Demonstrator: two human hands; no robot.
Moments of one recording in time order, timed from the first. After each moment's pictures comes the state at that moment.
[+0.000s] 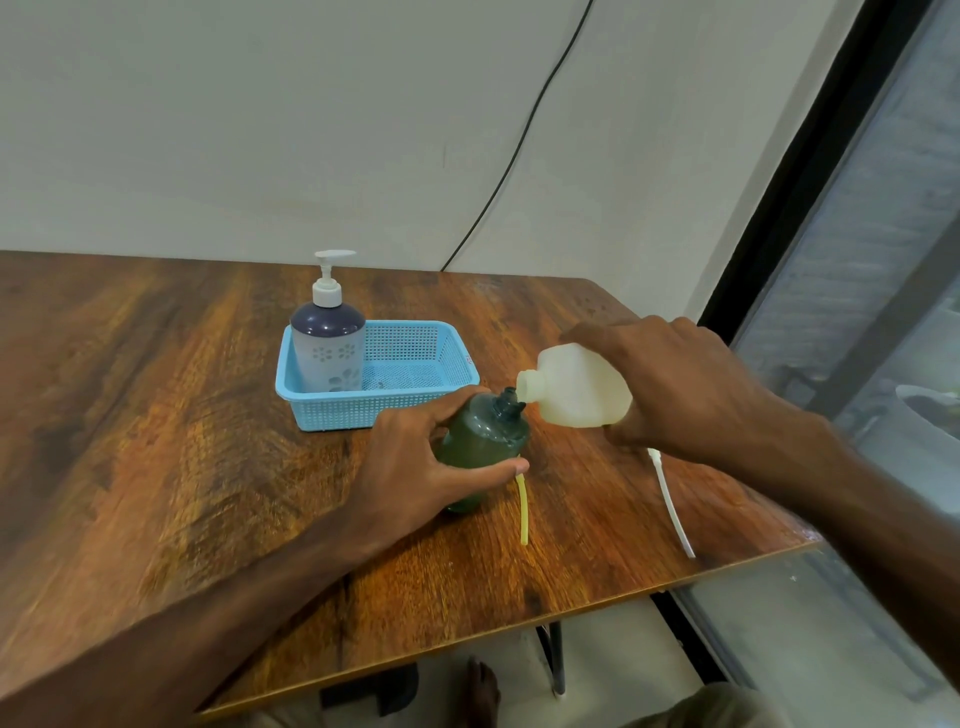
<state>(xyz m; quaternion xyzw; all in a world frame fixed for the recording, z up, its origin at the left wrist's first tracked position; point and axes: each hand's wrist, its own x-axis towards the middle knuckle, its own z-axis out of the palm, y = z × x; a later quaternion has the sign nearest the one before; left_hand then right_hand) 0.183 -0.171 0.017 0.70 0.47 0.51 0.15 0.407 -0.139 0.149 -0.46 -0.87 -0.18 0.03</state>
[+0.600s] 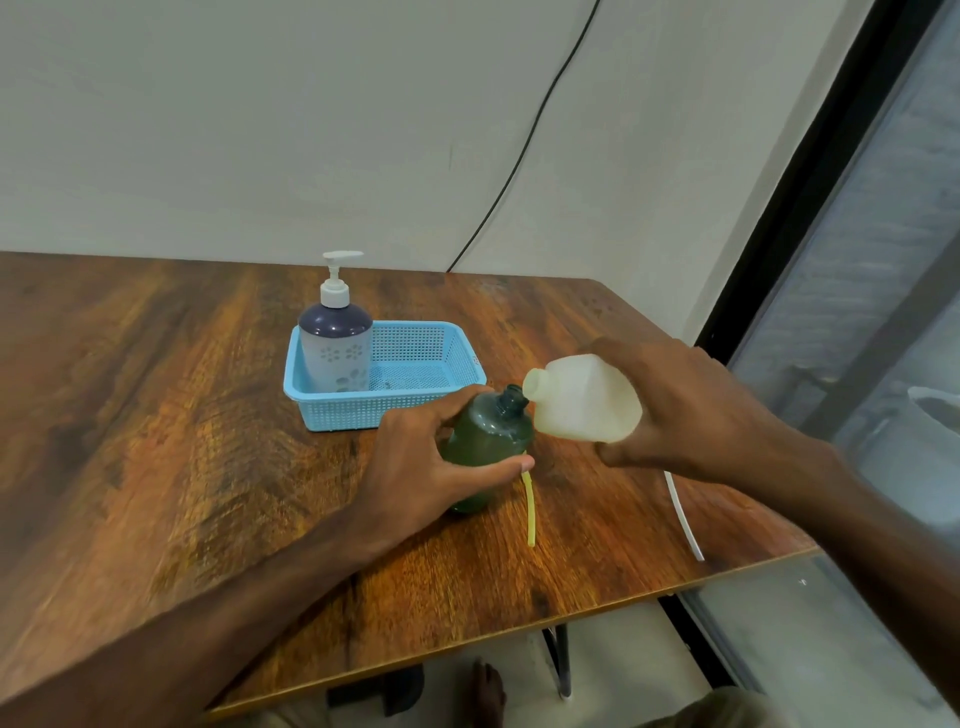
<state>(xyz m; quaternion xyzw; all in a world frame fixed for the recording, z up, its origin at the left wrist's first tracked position) 0.184 -0.173 0.021 0.69 0.48 0.52 0.15 0.425 -0.129 0.126 -0.46 -0.88 -0.08 0.10</state>
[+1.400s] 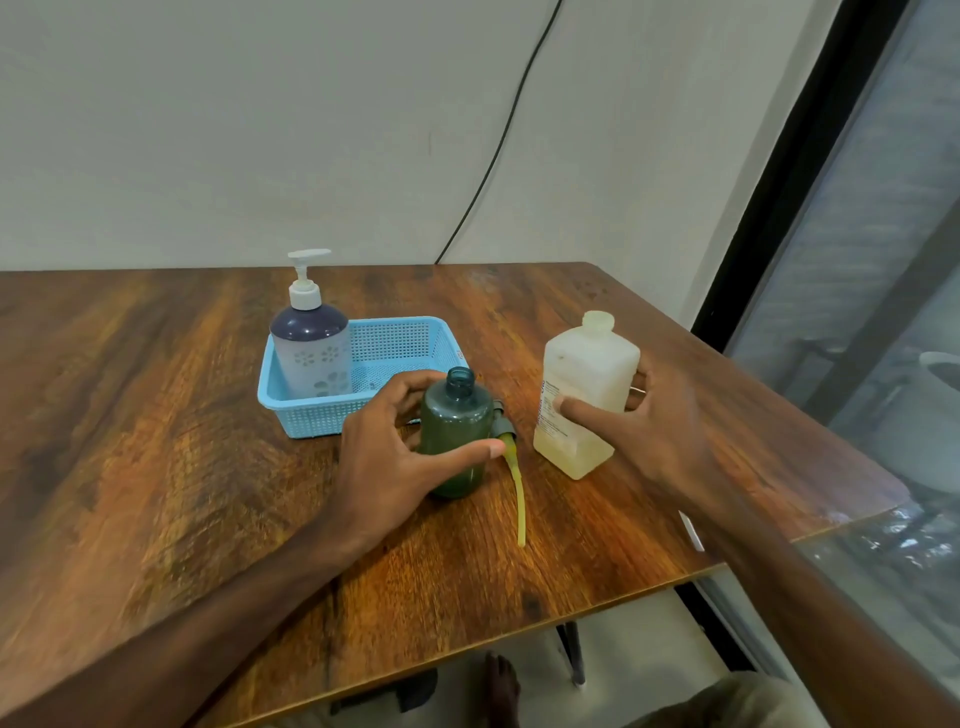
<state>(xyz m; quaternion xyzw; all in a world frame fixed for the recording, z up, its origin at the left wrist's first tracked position) 0.180 -0.161 0.011 0.60 0.52 0.56 0.23 0.431 -0.098 0.049 -0.56 -0.69 0.20 0.42</state>
